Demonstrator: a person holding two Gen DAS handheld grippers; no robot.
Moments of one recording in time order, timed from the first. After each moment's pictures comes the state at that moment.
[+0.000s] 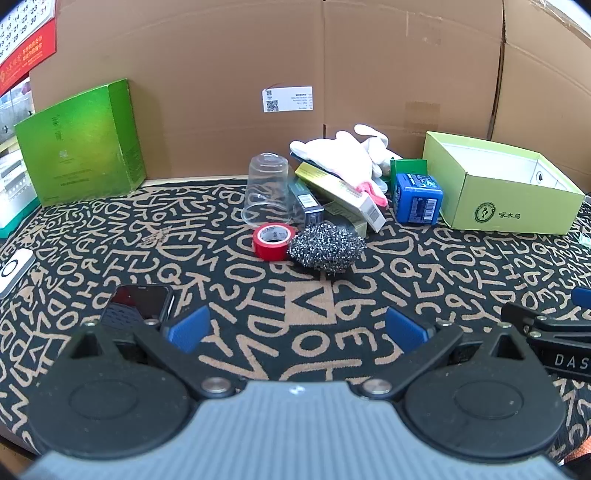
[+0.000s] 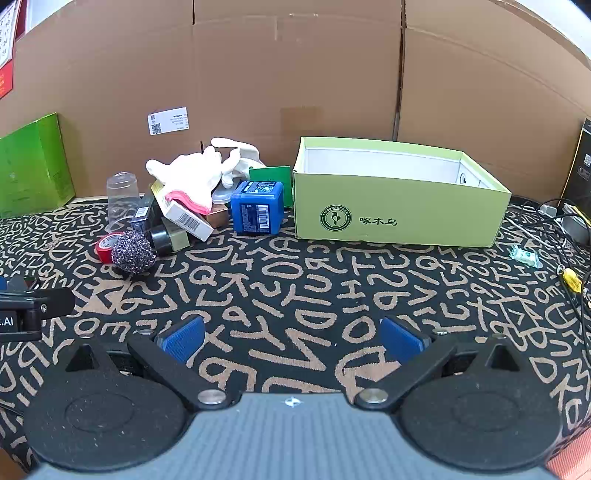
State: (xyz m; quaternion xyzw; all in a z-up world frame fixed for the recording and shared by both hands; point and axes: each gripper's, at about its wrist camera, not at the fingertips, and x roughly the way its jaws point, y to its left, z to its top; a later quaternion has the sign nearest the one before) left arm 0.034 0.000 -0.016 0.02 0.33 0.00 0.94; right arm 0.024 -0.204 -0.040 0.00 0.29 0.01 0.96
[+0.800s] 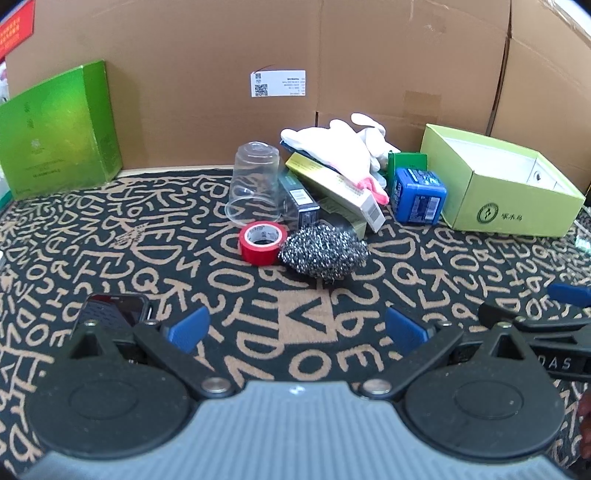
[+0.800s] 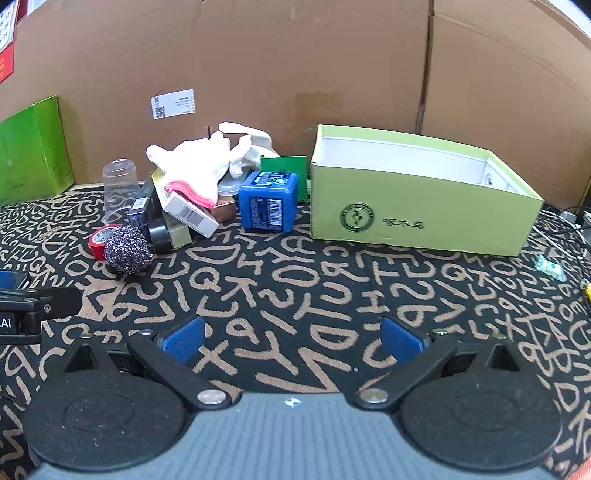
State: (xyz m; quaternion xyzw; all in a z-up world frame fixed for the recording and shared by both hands) left arm 0.074 0.018 -0.027 -0.01 0.35 -0.04 0.93; right arm 0.062 -0.193 -0.048 -0.01 0.31 0.03 0.95
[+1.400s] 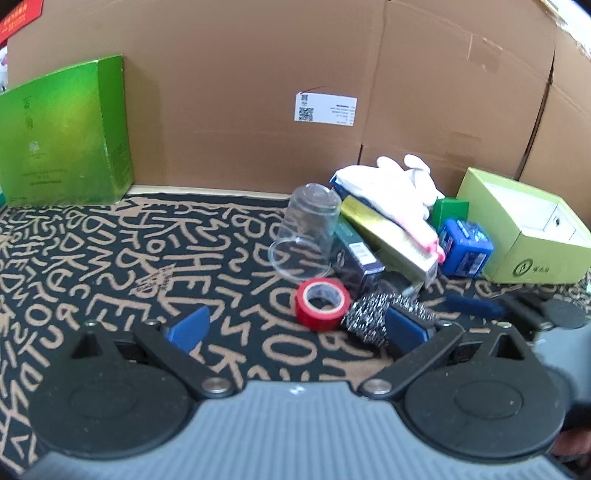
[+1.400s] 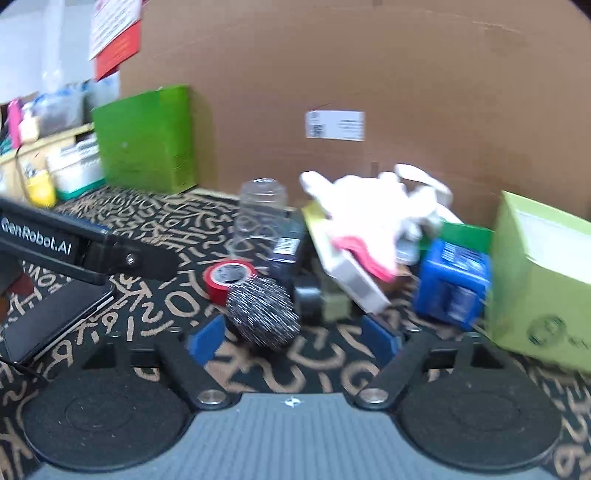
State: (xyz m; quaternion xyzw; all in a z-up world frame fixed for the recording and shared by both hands) left arm 0.133 0.077 -0.016 -0.04 0.34 -0.05 0.94; right arm 0.133 -0.109 -0.051 -0.07 0.26 0.25 0.93
